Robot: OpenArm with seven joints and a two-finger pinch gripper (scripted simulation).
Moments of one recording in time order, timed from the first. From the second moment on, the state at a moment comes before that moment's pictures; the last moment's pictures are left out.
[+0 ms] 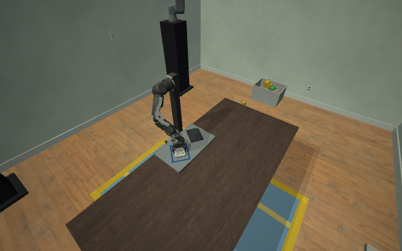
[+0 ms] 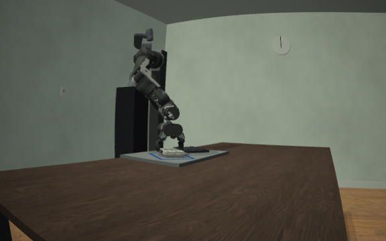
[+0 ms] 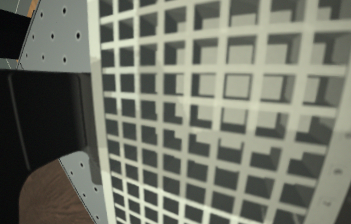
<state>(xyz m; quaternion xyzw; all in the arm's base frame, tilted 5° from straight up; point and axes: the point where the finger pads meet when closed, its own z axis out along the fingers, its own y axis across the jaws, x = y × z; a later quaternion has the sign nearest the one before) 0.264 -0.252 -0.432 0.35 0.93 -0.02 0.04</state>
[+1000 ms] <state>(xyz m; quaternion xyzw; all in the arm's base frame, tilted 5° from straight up) 0.263 -0.251 -0.432 0.35 0.94 -0.02 0.04</state>
